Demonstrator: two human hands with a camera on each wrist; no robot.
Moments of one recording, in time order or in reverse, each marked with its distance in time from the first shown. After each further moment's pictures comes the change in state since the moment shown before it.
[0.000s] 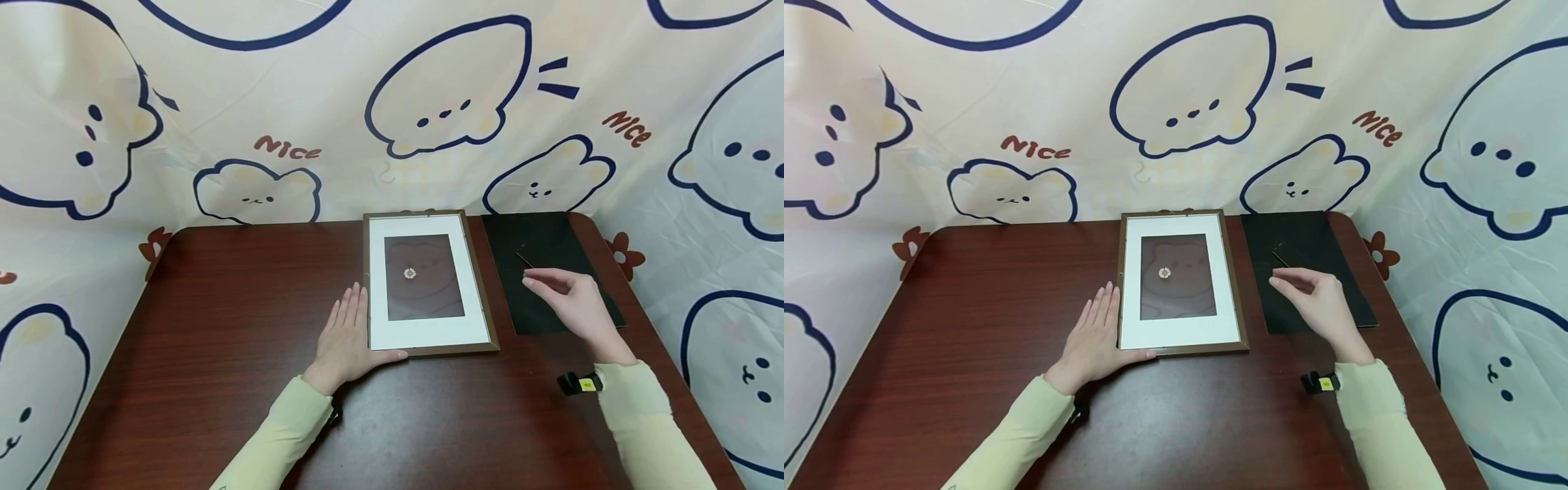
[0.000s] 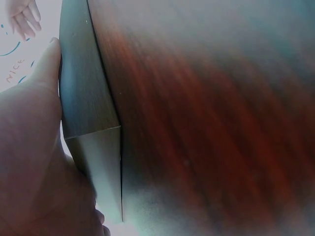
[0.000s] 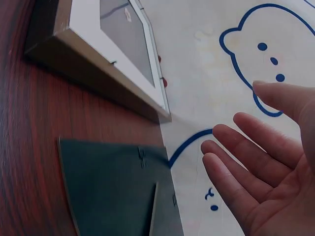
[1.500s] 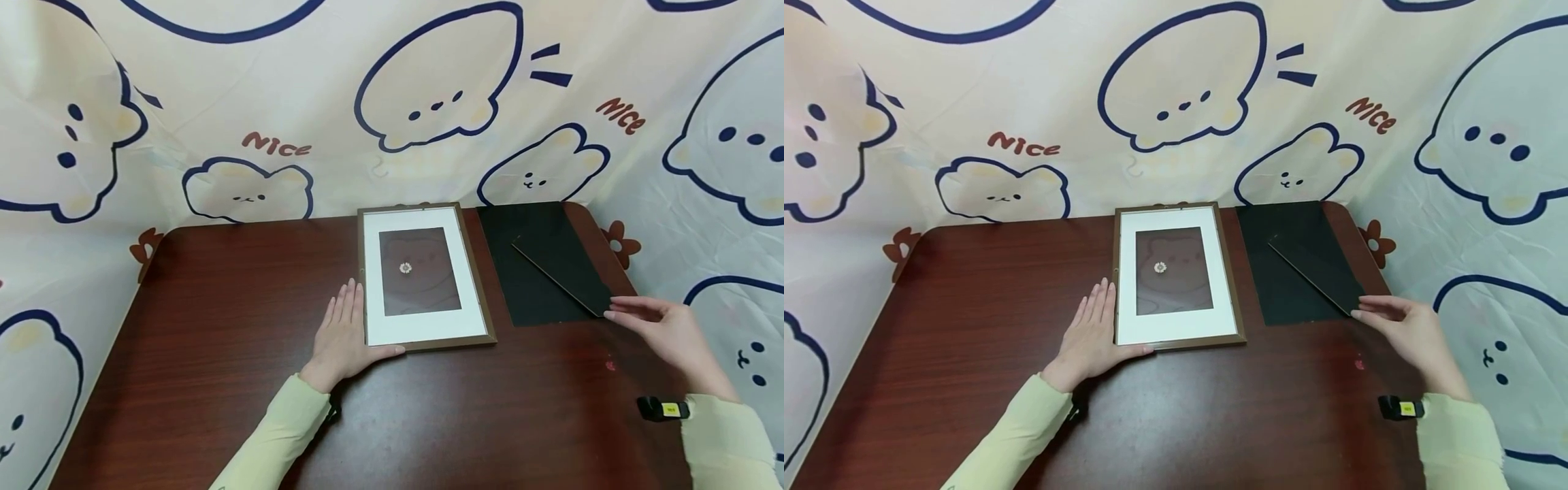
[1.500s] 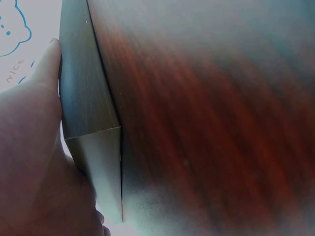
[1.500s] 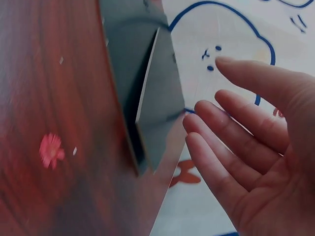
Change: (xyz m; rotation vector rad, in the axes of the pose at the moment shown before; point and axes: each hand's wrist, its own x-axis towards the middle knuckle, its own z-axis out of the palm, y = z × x) left_hand 0.001 0.005 -0.006 0.013 -0.019 -0.007; right_hand -0.065 0.077 -0.092 -0.169 0.027 0.206
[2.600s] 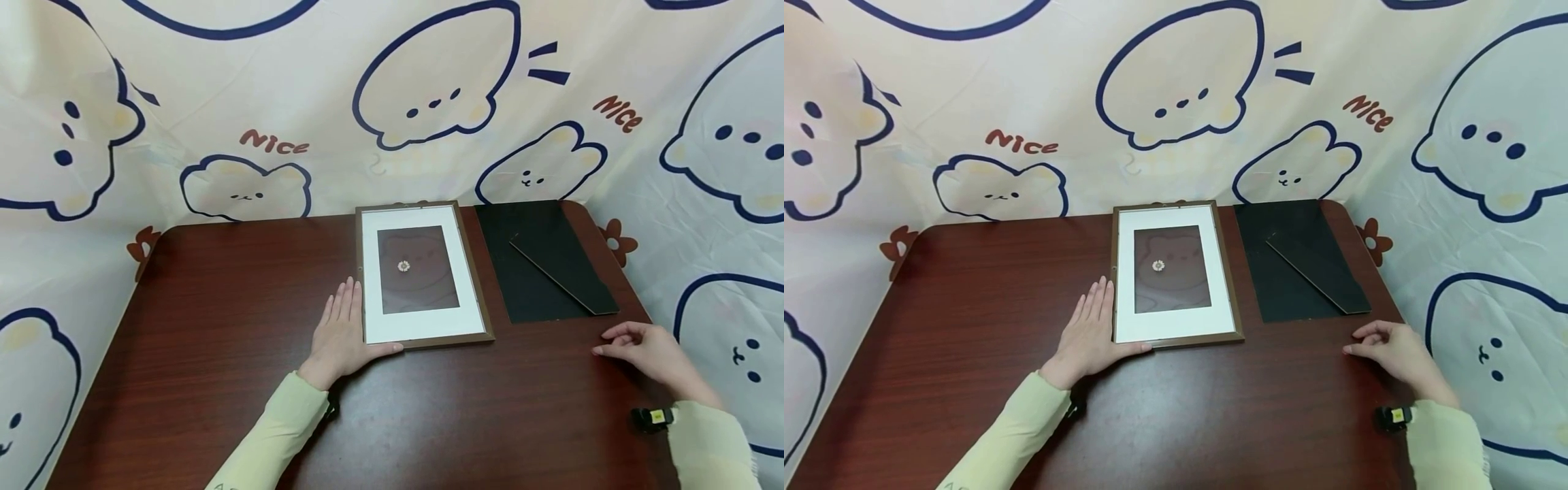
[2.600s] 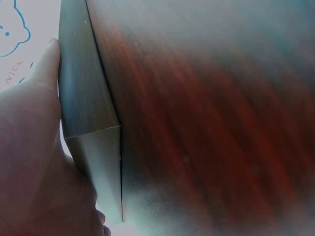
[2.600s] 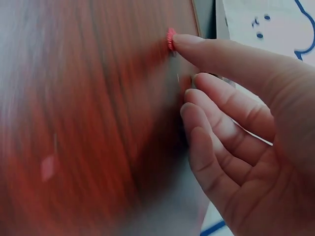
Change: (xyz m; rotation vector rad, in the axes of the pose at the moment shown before) left_hand 0.000 0.000 -0.002 -0.010 -0.022 -0.012; right_hand -0.005 0.044 0.025 -0.053 -0.206 0.052
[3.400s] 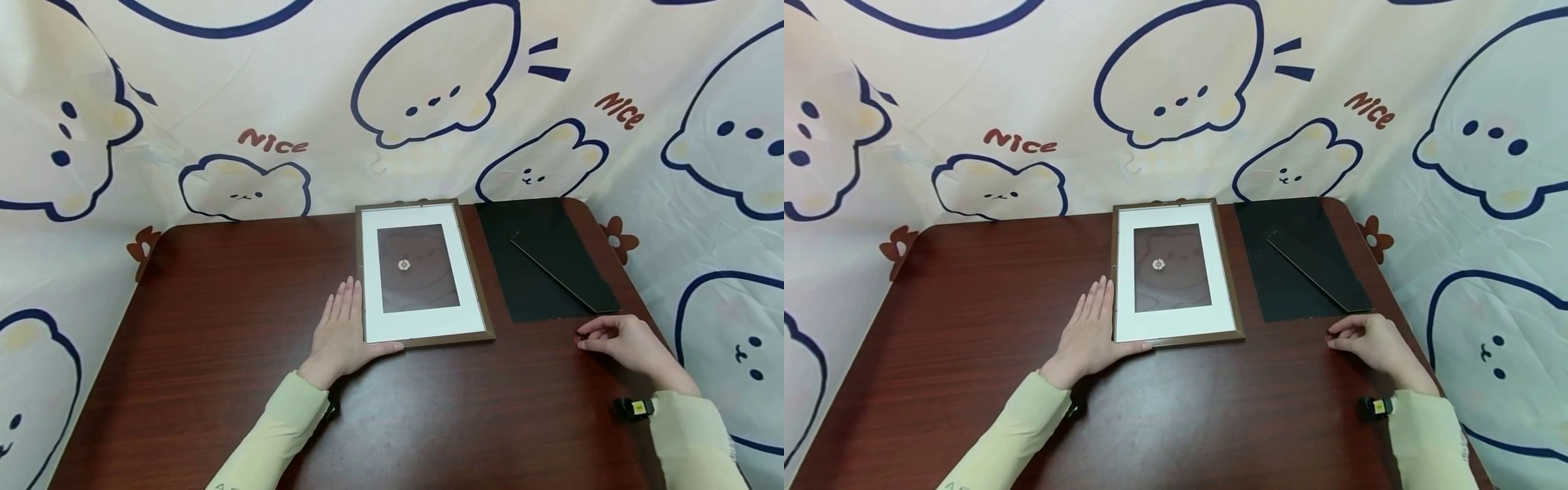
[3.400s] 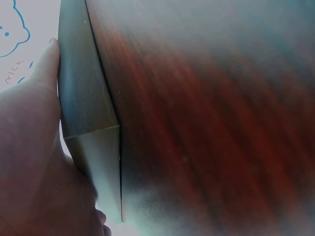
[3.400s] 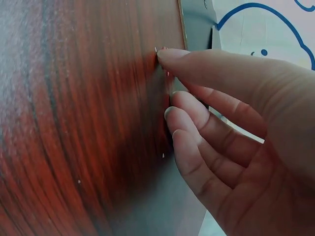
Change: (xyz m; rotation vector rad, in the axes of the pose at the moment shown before) left_hand 0.000 0.001 -0.001 -0.006 0.009 0.012; right_hand 0.011 -0.031 0.013 -0.038 -0.043 -0.106
